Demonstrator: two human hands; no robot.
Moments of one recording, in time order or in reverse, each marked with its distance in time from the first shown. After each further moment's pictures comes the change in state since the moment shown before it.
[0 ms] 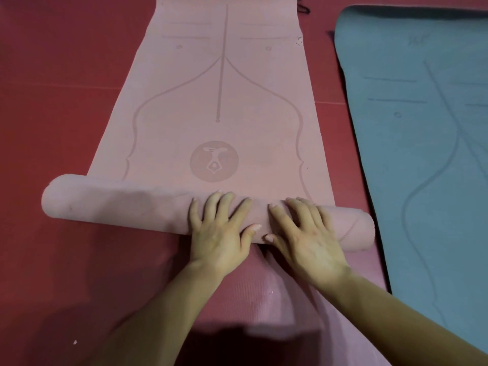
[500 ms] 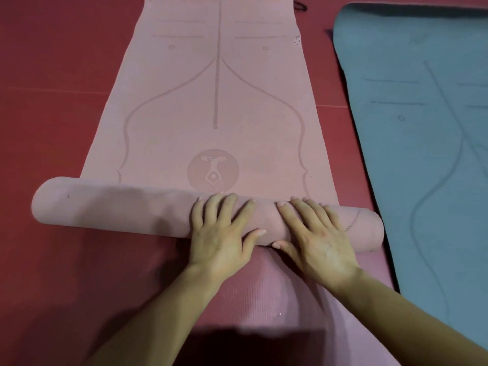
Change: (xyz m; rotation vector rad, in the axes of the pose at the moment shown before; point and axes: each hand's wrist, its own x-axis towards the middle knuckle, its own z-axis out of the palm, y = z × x) left_hand 0.031 -0.020 0.011 -0.025 0.074 0.116; right_hand 0.024 0.018 0.013 -0.046 0.049 -0.029
